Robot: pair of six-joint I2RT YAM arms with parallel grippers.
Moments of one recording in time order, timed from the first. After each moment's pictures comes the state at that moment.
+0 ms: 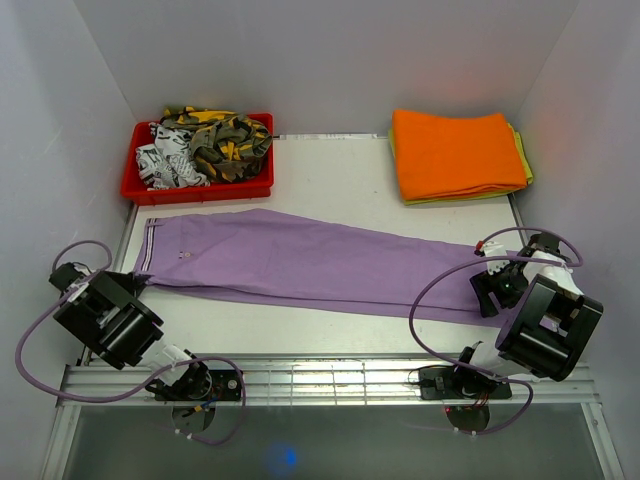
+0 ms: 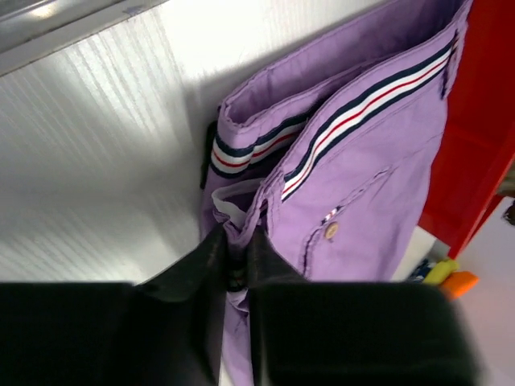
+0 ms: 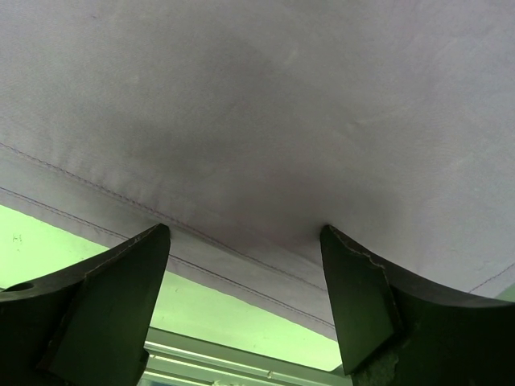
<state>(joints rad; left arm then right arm) 0.95 1.52 0.69 -0.20 0.56 -0.59 -0.52 1.40 0.72 -0.75 -0.21 -1.00</state>
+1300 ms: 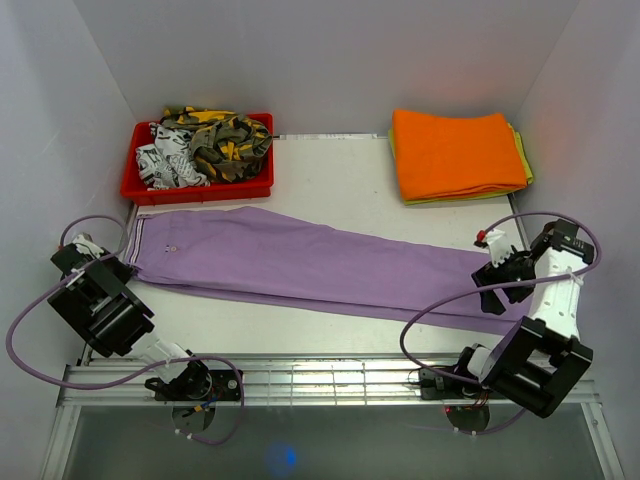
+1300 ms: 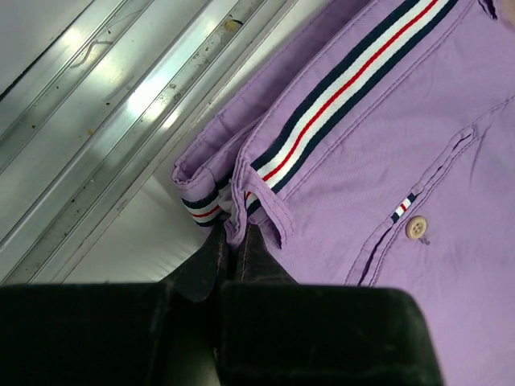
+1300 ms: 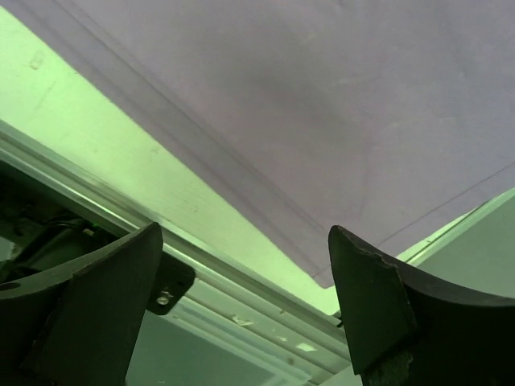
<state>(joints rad) 0.86 1.62 0.79 -0.06 0.40 -0.14 -0.52 1.20 0.94 -1.19 -0.35 -1.18</state>
